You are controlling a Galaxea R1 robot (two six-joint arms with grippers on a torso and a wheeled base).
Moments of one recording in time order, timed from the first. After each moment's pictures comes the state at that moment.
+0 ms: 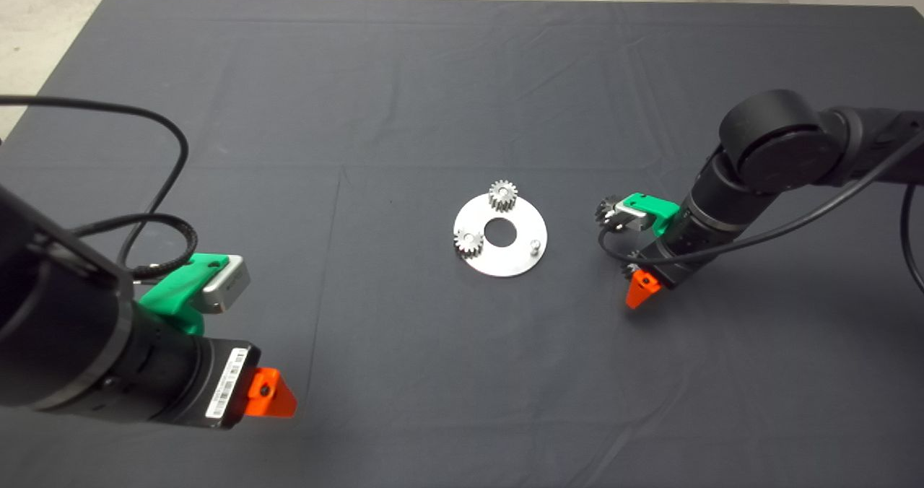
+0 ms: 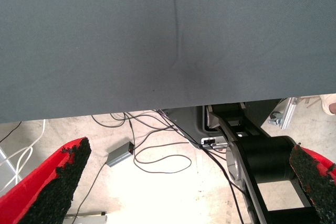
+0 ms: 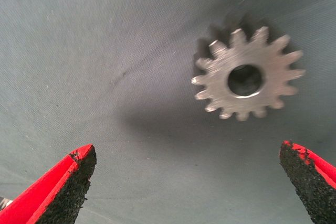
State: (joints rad) left arm -0.63 2.15 -0.37 0.01 1.50 -1.71; right arm 0.31 2.37 -1.02 -0.15 -1.53 0.81
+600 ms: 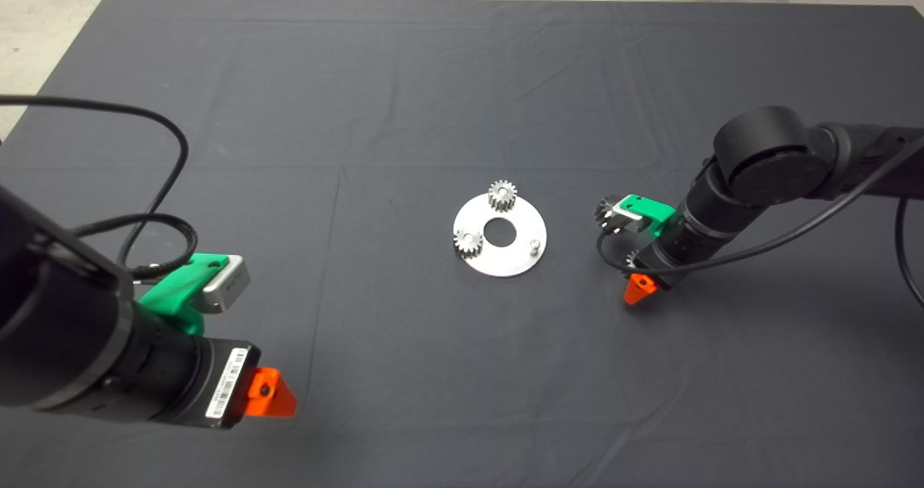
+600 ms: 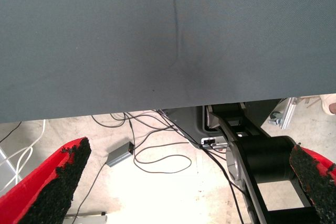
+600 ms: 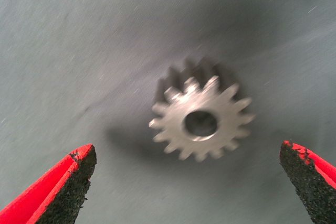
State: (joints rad) left arm -0.63 2.15 -0.37 0.01 1.50 -1.71; right arm 0.29 2.37 -1.02 -0.30 -1.53 0.77
